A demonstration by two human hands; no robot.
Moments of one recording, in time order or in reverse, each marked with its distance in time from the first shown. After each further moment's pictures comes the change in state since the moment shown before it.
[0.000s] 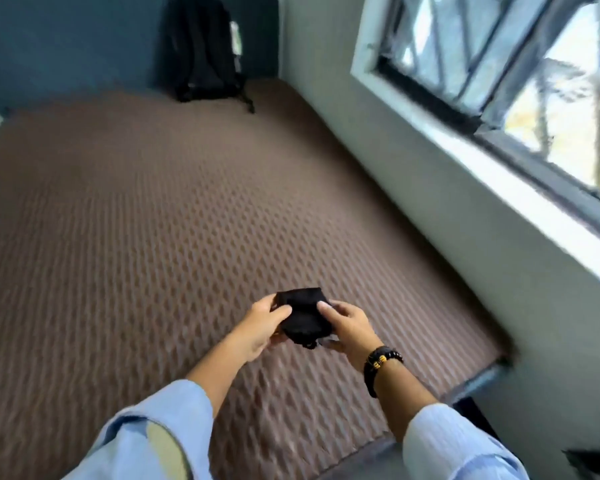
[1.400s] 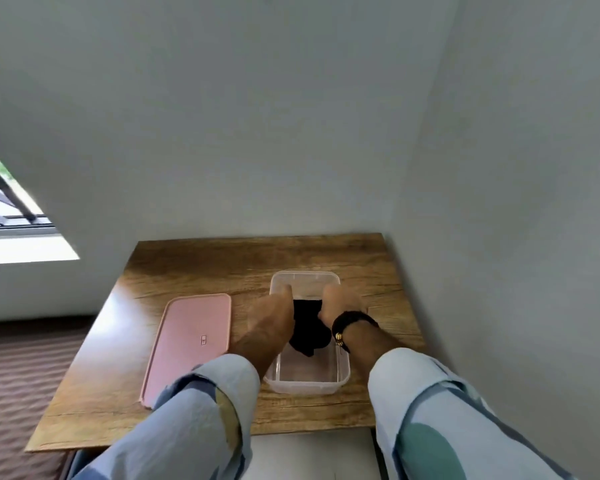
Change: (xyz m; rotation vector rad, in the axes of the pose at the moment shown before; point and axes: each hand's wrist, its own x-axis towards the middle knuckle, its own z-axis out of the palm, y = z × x) left_hand -0.571 -0.197 0.631 1.764 -0.814 1.161; right_hand -0.683 0.240 -0.501 -0.586 1.089 0.460
